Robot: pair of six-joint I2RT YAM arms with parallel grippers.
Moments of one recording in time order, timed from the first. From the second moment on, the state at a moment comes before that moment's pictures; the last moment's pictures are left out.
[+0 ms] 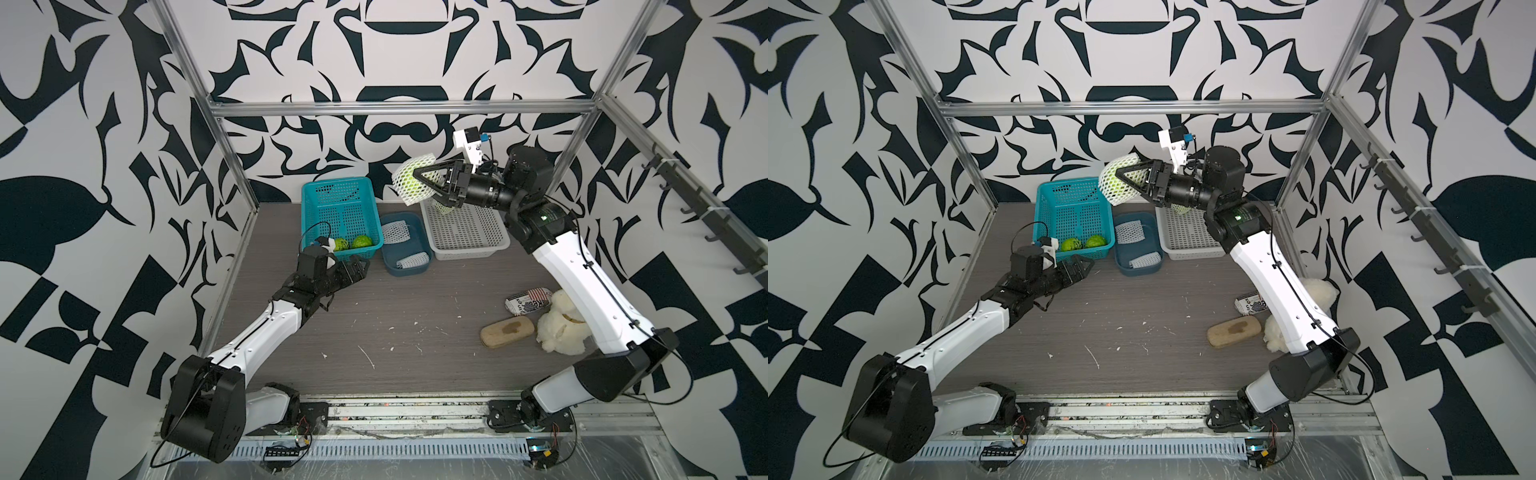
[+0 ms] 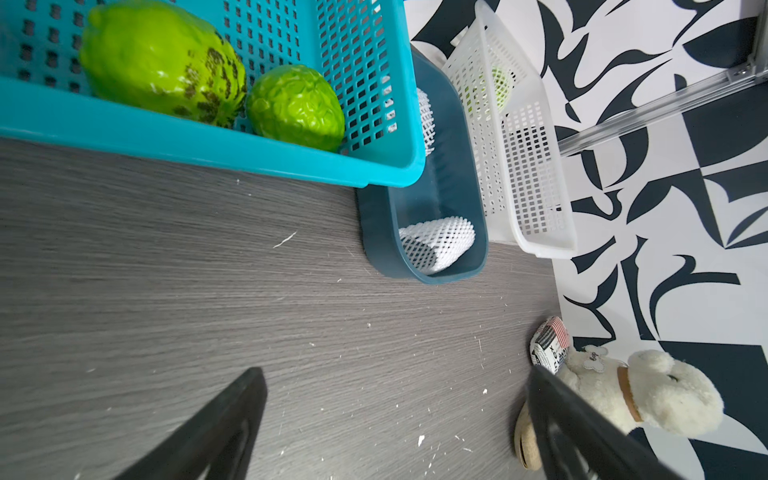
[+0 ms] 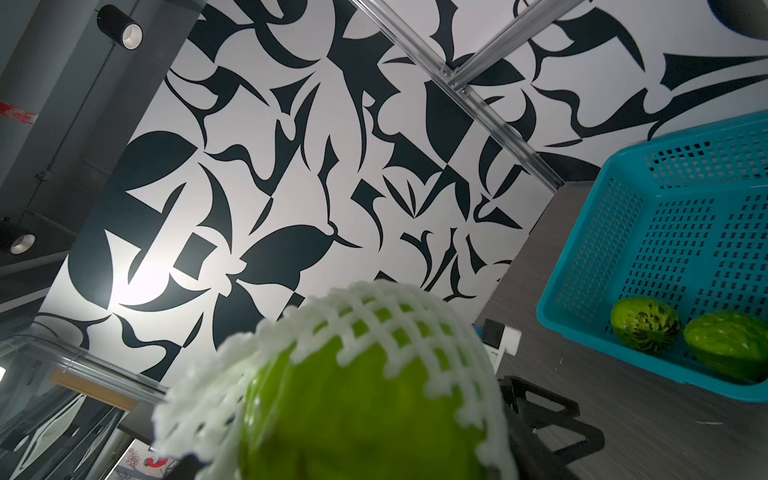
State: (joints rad) left arm -0.35 1.24 0.73 -0.05 0.29 -0.74; right arm 0.44 1.50 1.75 -0.20 -0.85 0.97
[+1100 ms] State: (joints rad) left arm -0.35 1.24 0.73 -0.02 0.30 -0.80; right arm 0.44 1.44 1.70 -0.22 -0.87 0.96
